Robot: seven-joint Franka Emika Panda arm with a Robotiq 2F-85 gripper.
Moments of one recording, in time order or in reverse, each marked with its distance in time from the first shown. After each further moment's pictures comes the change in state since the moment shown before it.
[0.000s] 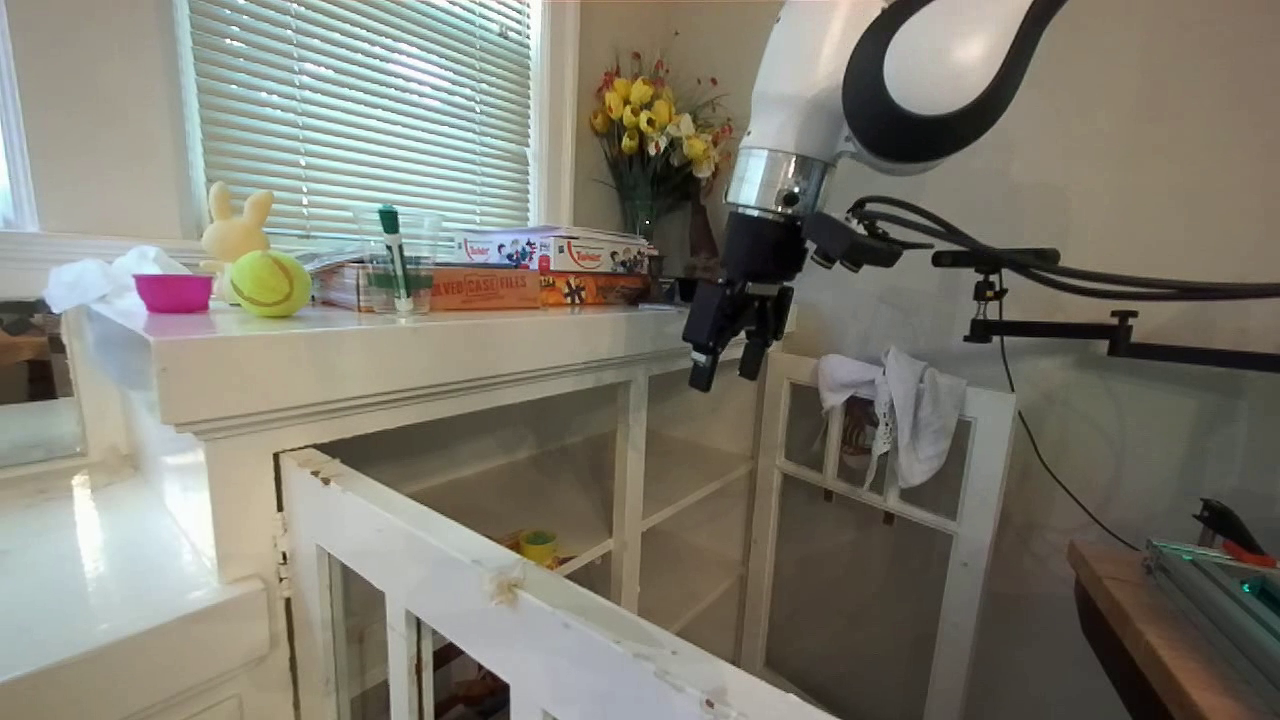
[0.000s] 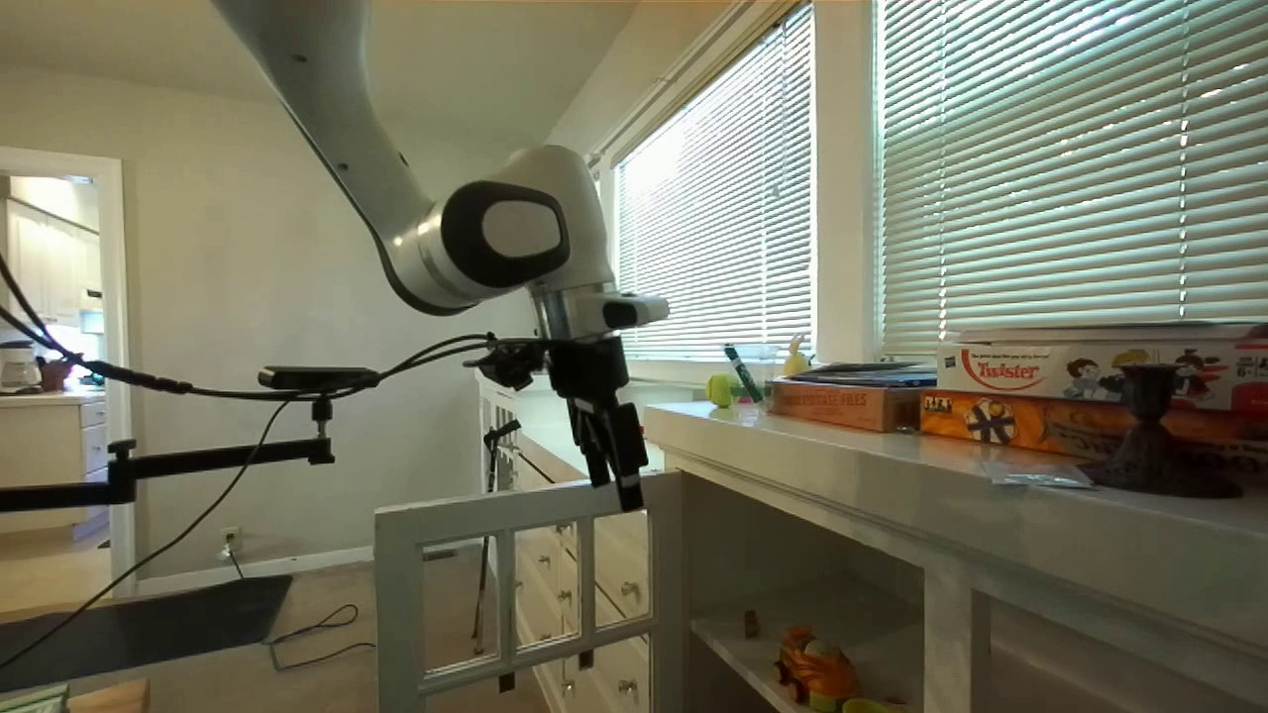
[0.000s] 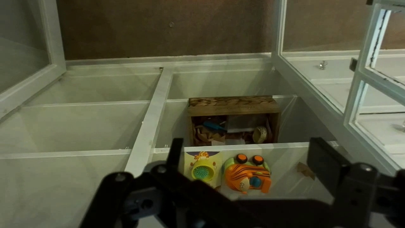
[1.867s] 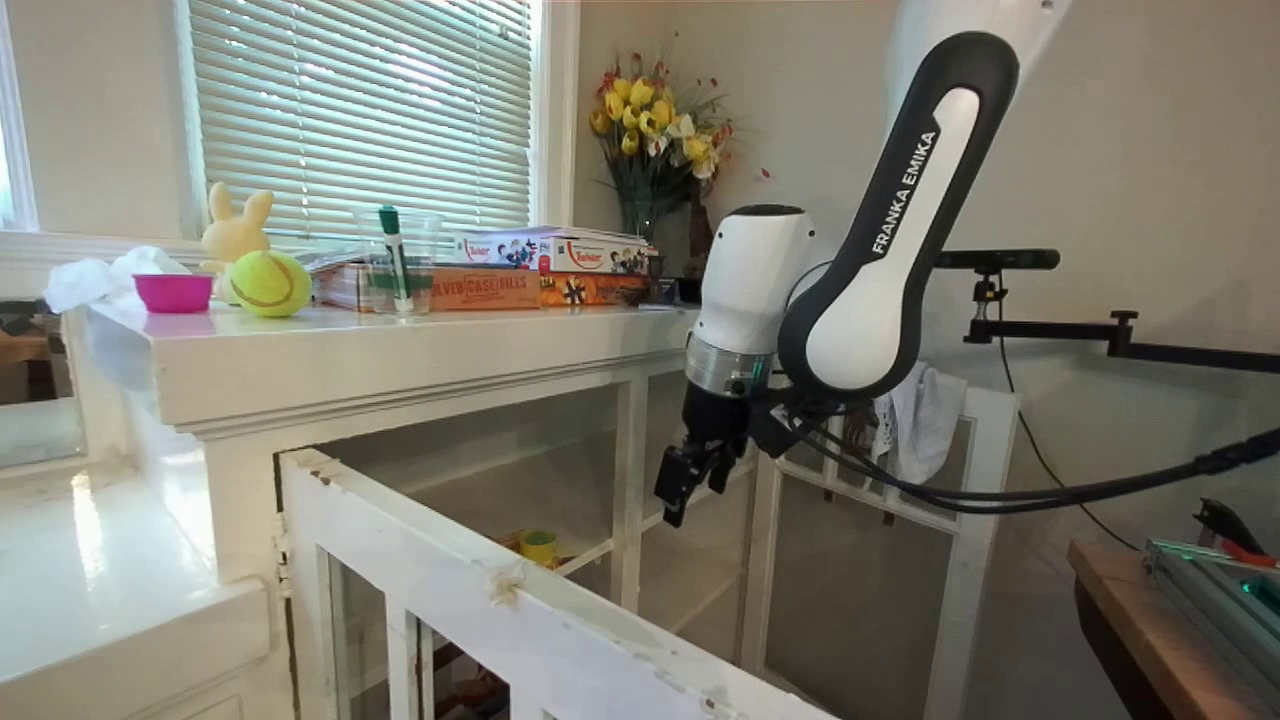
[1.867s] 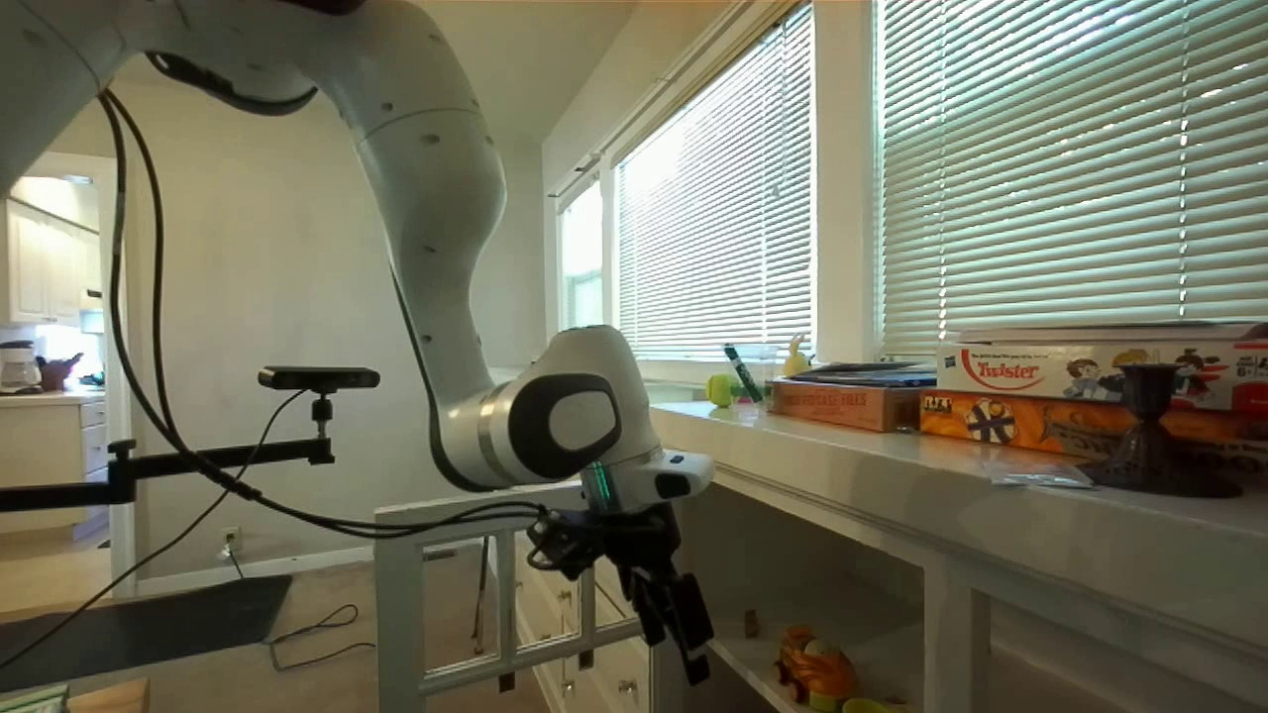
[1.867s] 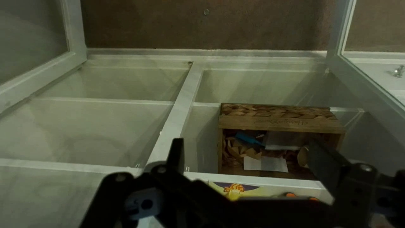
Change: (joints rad) arm 0.319 0.530 -0.378 0.154 -0.075 0.354 0.055
